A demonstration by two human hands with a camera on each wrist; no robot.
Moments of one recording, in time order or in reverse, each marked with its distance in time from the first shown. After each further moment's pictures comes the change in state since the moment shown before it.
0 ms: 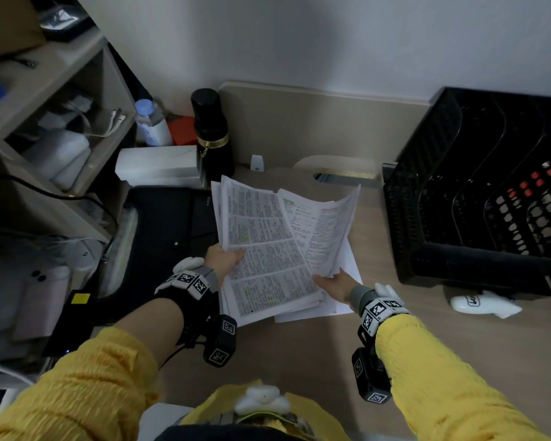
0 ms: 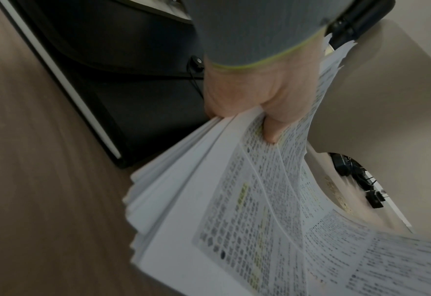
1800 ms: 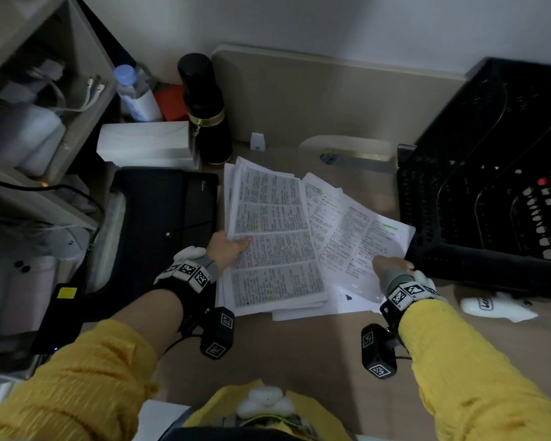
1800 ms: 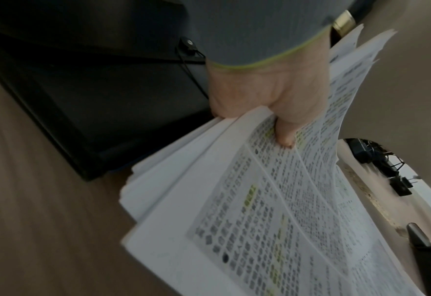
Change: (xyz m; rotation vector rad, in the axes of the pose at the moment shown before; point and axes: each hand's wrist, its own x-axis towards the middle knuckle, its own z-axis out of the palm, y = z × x) left_hand 0.031 -0.001 0.013 0.052 -0.049 0.011; right_hand 0.065 0.030 -0.068 0.048 0.449 0.630
